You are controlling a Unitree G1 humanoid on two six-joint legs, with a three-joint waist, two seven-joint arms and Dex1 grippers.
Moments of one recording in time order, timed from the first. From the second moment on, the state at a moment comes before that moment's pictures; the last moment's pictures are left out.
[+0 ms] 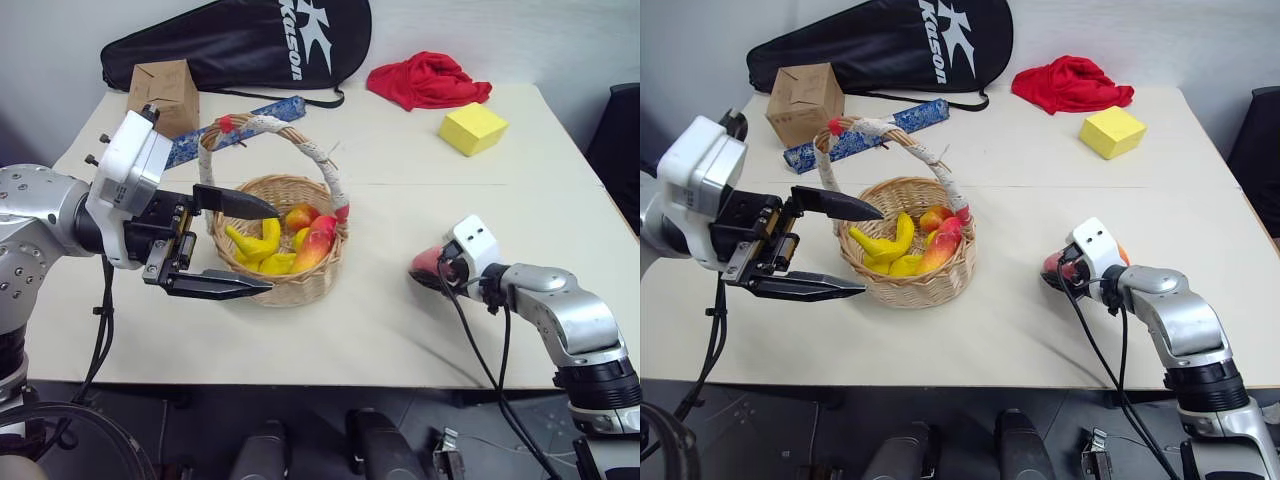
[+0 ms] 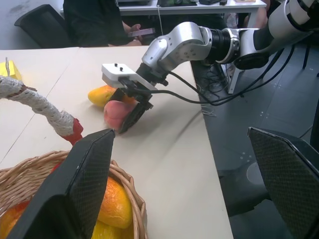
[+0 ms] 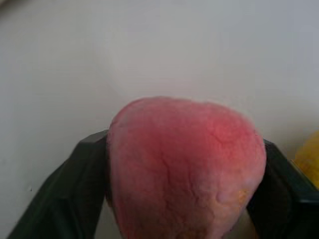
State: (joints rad) left arm -0.65 1.02 0.17 -0.37 -0.93 0.78 -1.17; right arm -0.42 -0.70 0.04 -0.14 0.29 0.80 0.63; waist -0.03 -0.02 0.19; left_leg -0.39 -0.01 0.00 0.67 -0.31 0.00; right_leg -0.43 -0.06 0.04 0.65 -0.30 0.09
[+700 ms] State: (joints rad) left arm -0.44 1.21 0.46 -0.33 -0.94 0.83 -1.20; right arm -0.91 -0.36 0.22 -0.19 0.56 0.86 0.83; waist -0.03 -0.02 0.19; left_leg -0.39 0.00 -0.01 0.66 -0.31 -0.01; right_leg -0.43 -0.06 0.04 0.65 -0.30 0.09
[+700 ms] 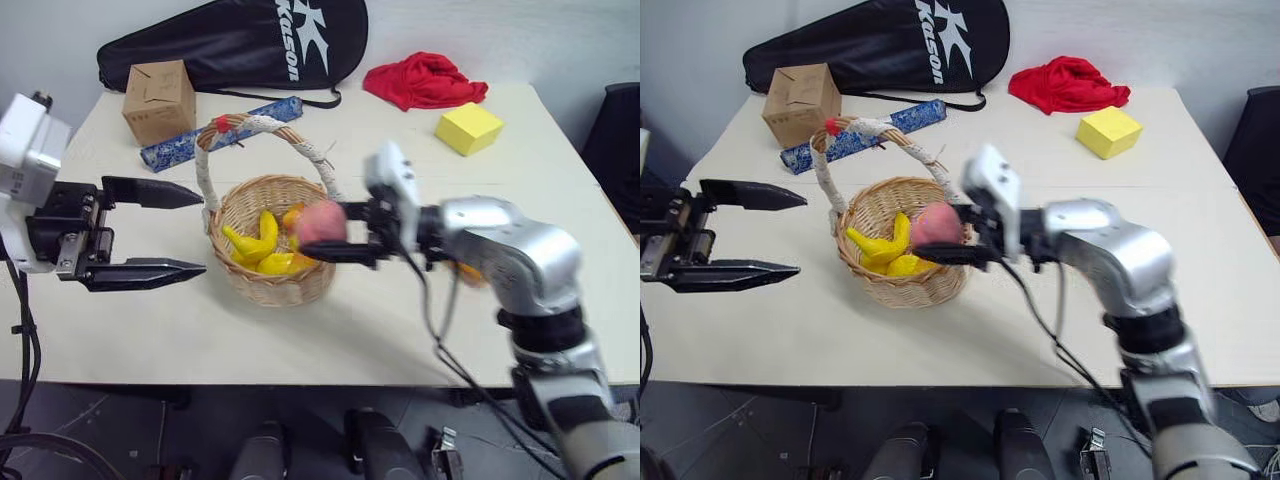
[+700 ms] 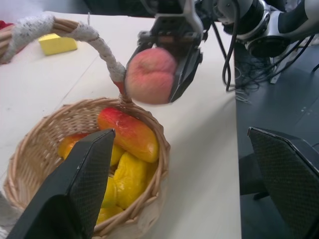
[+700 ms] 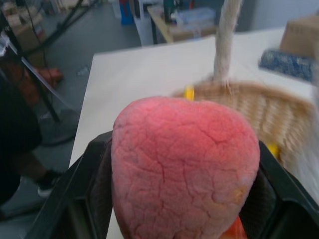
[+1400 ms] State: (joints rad) left arm -0.53 1.15 0.36 -0.34 -0.97 0.81 -1.18; right arm -0.70 -0.62 -0.21 -0.35 0.93 1.23 0.80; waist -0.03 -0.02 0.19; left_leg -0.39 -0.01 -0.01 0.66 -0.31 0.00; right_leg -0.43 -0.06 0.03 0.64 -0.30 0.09
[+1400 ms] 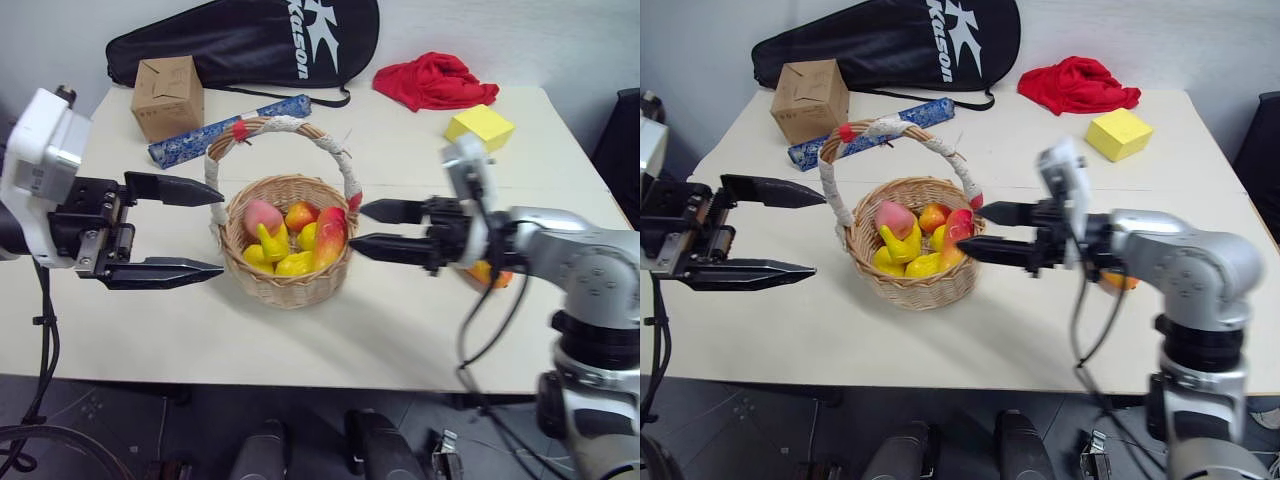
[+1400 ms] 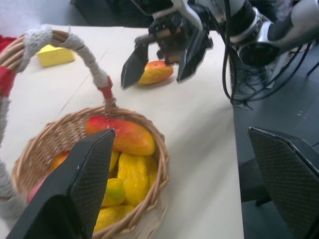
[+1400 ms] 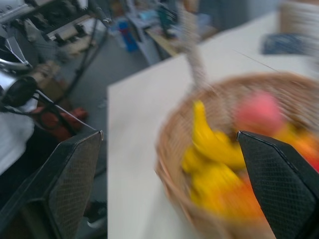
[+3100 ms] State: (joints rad) left arm -0.59 1.11 0.36 -0.34 -1.00 0.88 -1.12; right arm -0.81 -0.25 0.09 -0.26 0.78 1.14 0.48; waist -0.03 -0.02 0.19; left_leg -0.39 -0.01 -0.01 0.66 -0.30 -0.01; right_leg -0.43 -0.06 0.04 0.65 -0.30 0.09
